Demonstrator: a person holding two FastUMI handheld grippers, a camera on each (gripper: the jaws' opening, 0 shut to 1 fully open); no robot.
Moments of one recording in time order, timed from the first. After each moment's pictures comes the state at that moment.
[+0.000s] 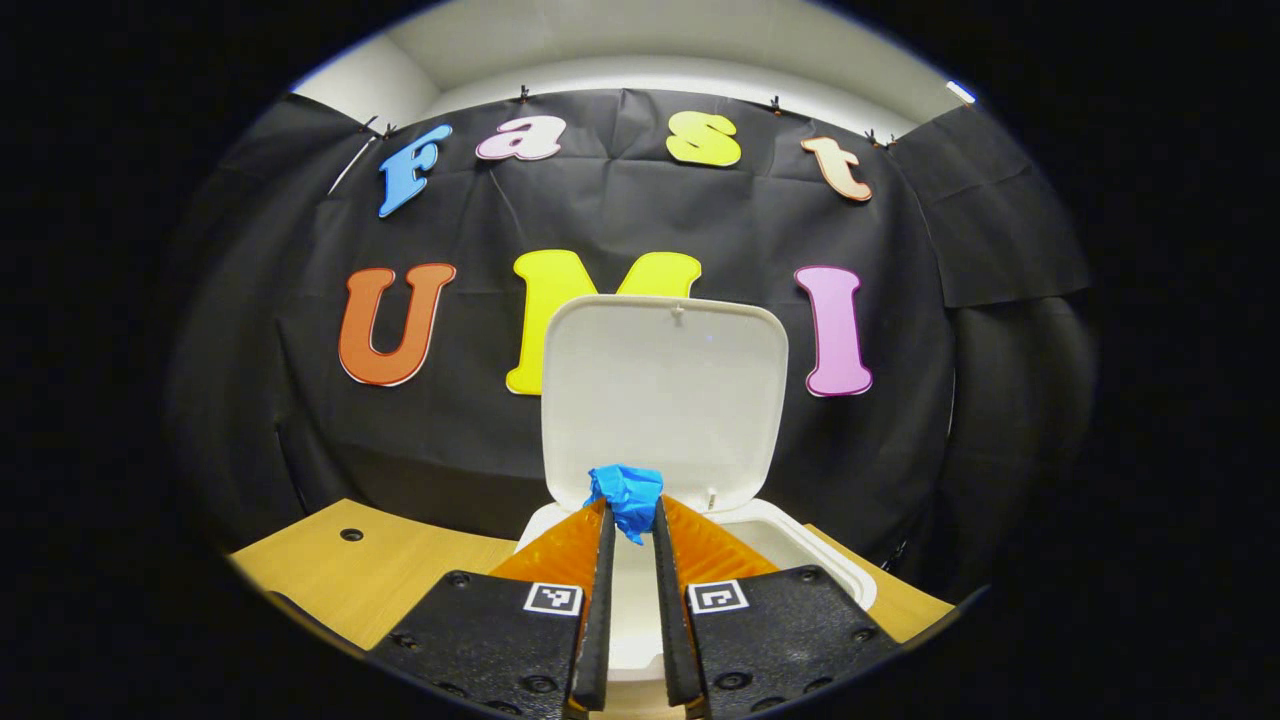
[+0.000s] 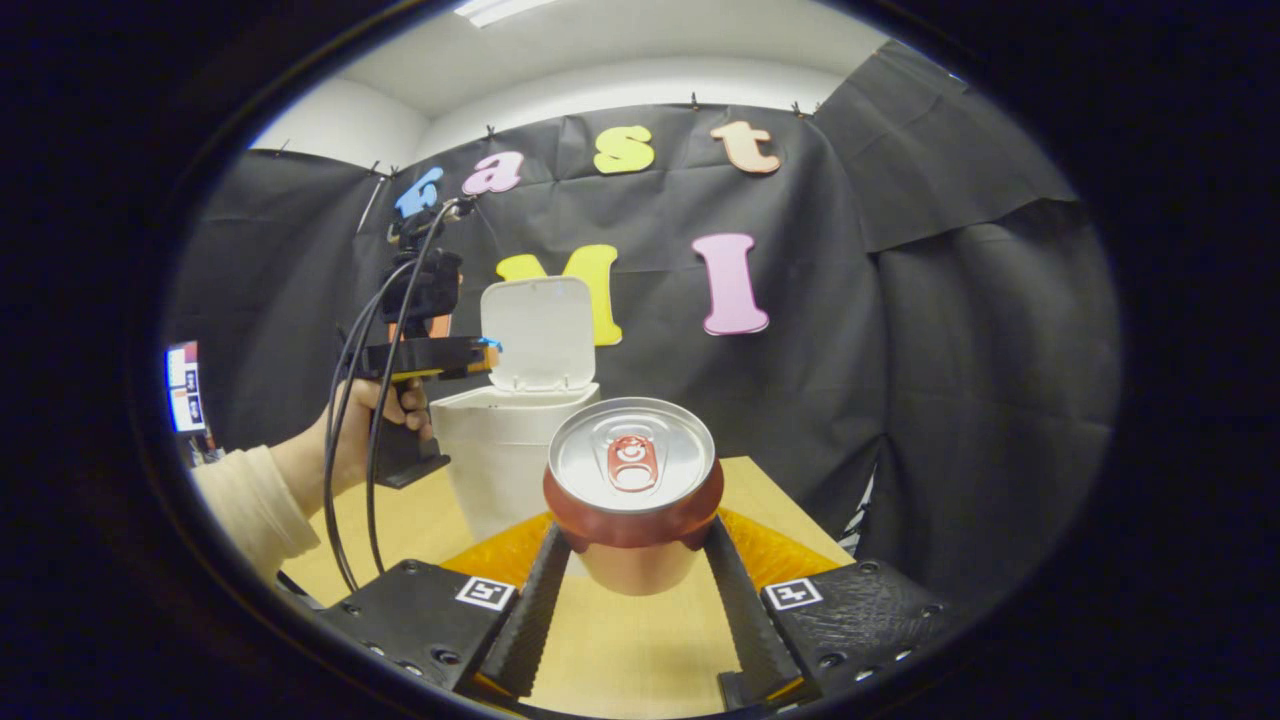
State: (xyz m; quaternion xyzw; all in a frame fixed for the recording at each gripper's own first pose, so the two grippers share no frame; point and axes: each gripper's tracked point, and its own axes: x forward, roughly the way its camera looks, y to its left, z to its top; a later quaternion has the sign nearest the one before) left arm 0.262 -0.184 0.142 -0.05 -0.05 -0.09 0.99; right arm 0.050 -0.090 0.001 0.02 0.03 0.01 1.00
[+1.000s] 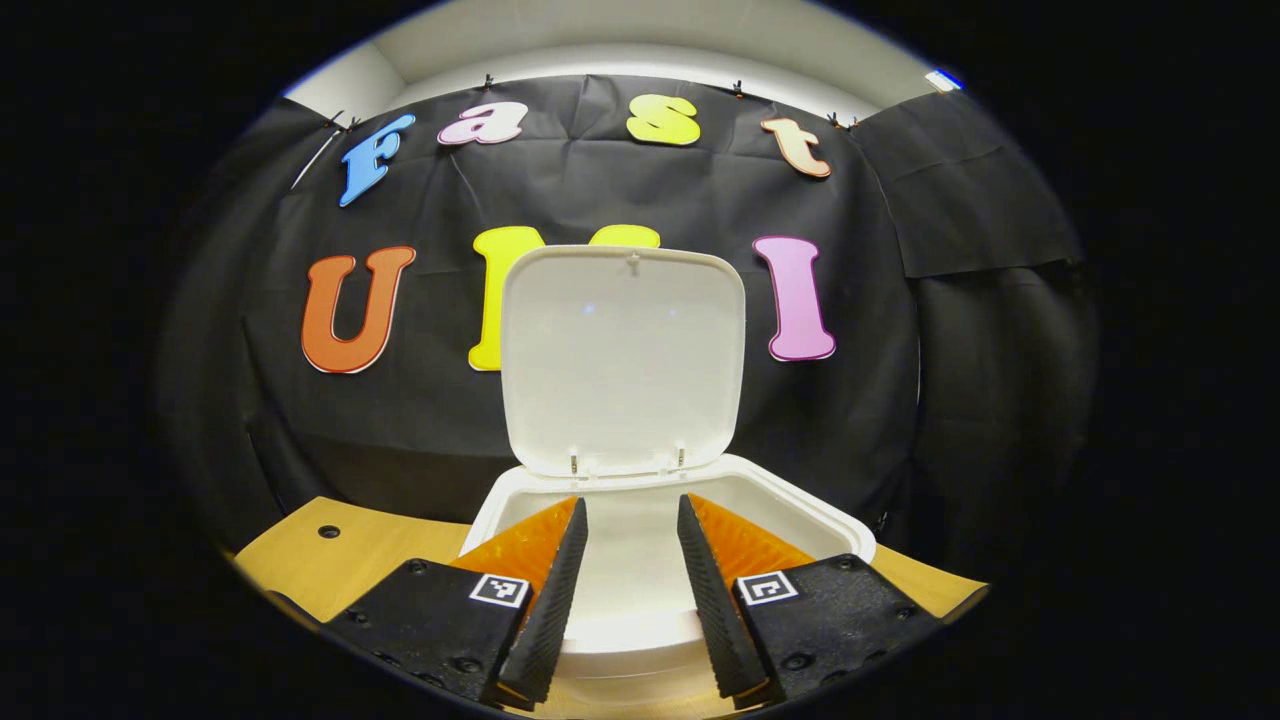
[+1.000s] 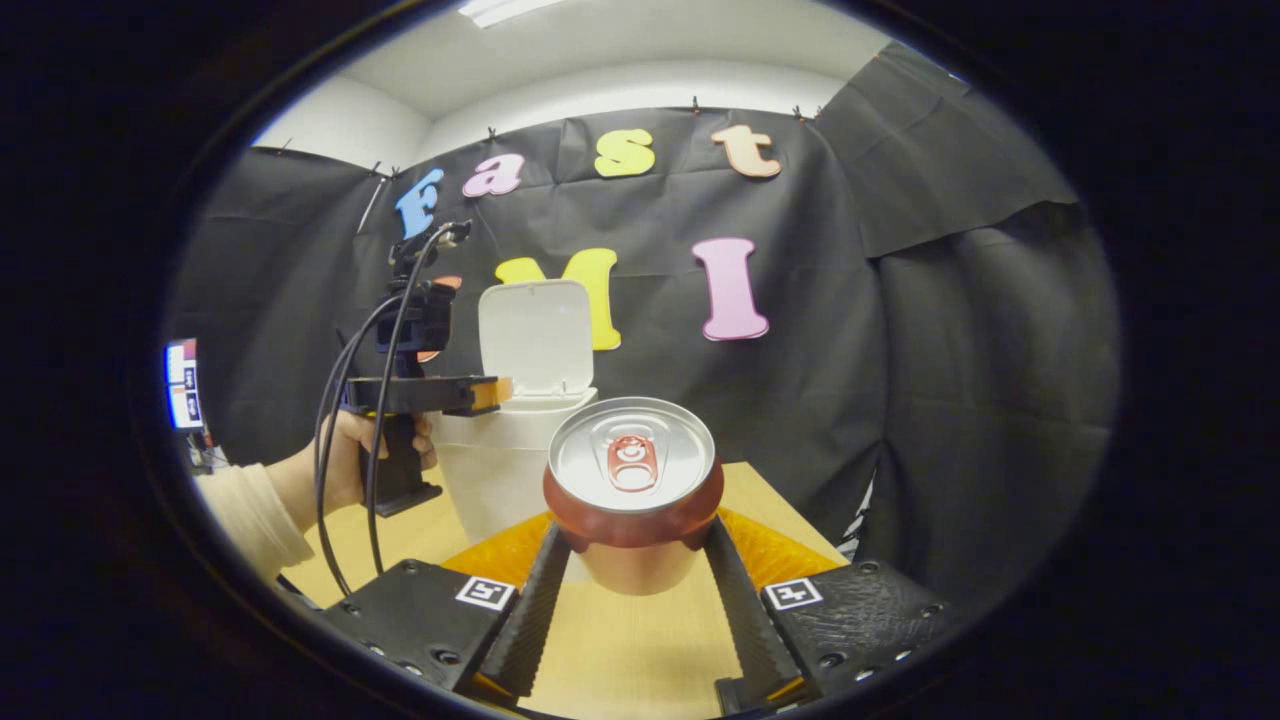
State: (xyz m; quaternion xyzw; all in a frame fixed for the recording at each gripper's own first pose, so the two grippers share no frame) left arm 0.252 -0.208 0.108 -0.01 -0.03 -0.15 0.99; right arm 0.055 -0.091 0.004 0.02 0.02 0.01 1.00
